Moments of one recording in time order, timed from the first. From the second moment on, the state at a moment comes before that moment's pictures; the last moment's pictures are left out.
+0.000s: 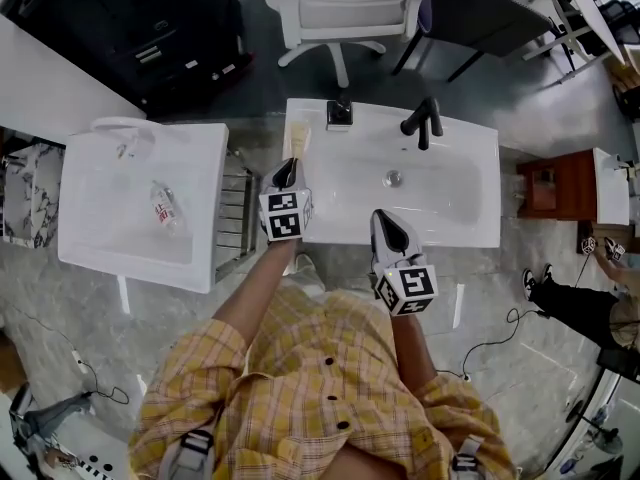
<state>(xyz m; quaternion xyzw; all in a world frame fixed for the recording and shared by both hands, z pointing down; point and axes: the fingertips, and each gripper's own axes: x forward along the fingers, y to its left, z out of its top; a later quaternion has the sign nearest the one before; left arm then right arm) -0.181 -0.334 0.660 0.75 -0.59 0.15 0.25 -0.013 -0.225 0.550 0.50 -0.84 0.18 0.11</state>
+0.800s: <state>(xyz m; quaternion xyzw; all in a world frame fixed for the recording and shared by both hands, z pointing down) -0.180 -0.347 0.748 0.72 -0.60 0.21 0.30 0.003 -0.212 0.565 0.52 -0.82 0.19 0.13</state>
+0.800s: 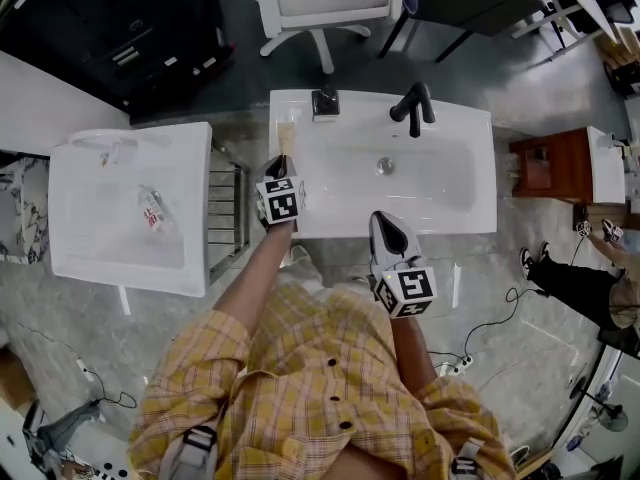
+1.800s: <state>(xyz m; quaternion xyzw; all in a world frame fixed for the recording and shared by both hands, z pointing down) -0.168 -0.347 0.771 0.71 -0.58 0.26 0.31 0.010 -0.200 0.568 0.54 -0.81 0.20 0.13</state>
